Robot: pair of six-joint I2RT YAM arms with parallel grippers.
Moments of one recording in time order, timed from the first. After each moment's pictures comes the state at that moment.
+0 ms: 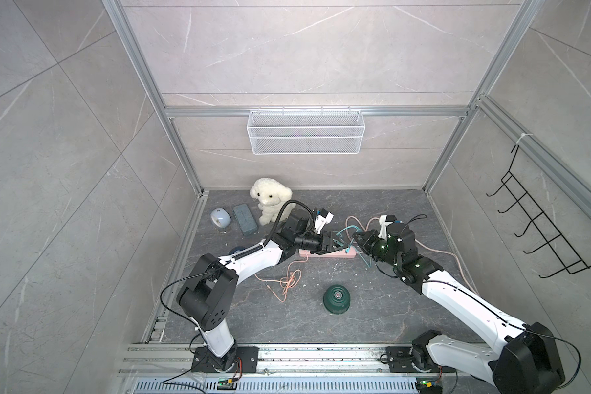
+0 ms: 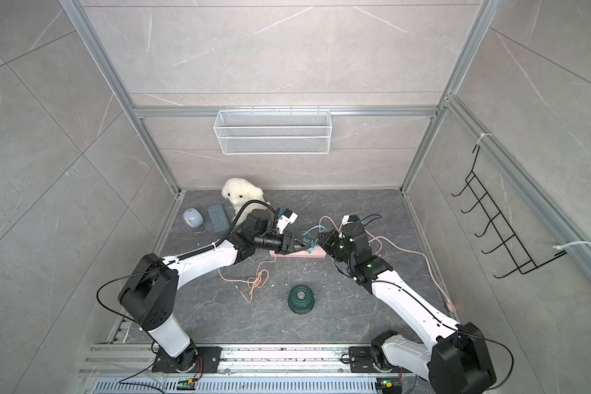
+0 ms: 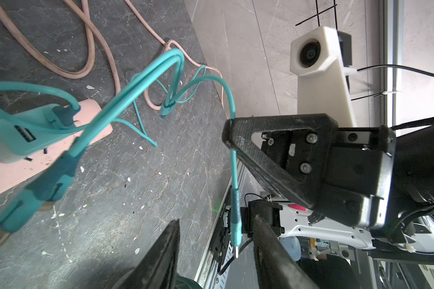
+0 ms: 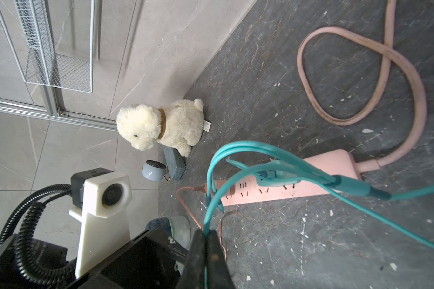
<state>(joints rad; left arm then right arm) -0.69 1.71 1.13 0.10 0.83 -0.76 0.44 1.16 0.76 -0.04 -0.15 1.07</state>
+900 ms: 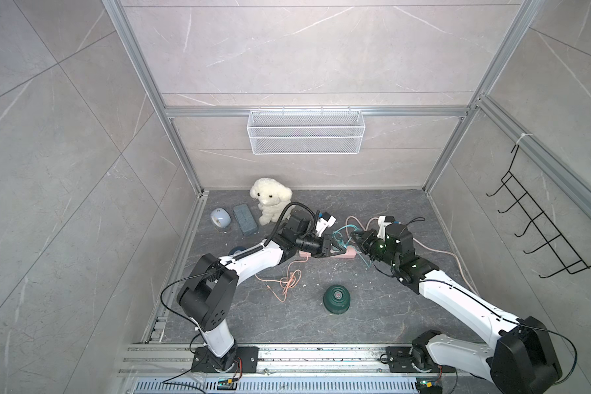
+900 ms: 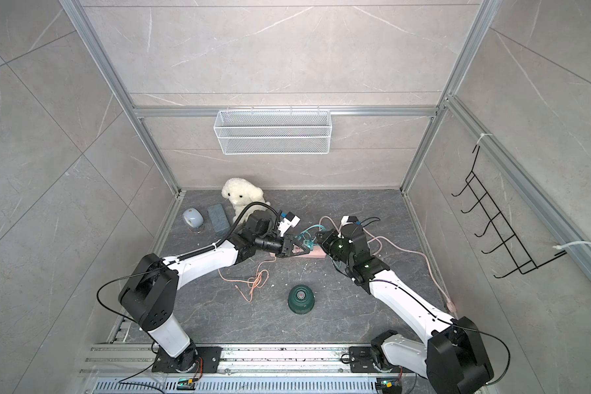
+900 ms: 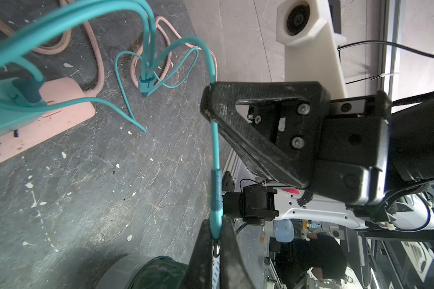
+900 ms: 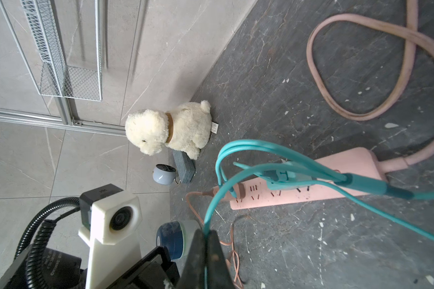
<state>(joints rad) -0.68 1.71 1.15 0.00 0.90 -0.70 0.44 1.18 0.73 0.03 -0.17 1.10</state>
